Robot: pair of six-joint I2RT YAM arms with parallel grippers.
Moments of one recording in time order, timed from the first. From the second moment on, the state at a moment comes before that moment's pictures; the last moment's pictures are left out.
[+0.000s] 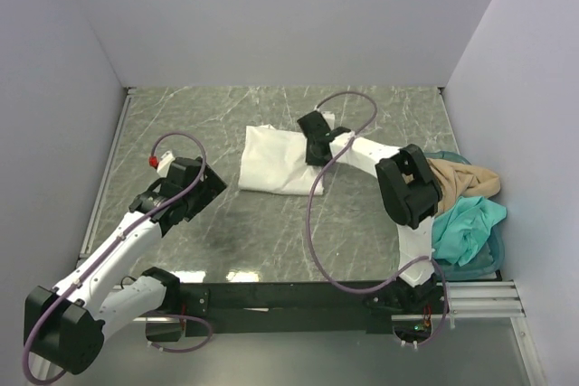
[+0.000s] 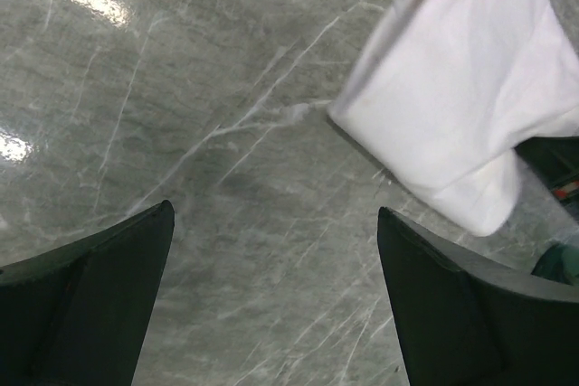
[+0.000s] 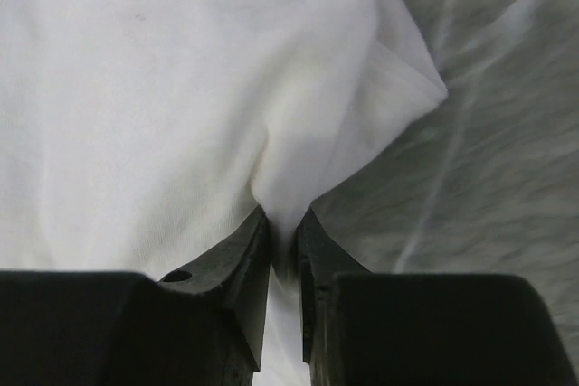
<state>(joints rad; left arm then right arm) -0.40 0.95 0.69 -0.57 -0.24 -1.05 0.56 2.01 1.41 -0.43 0.30 0.57</state>
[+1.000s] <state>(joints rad) -0.40 1.06 0.76 -0.45 -0.30 -0.96 -0.09 2.44 2.18 -0.70 0.52 -0.13</state>
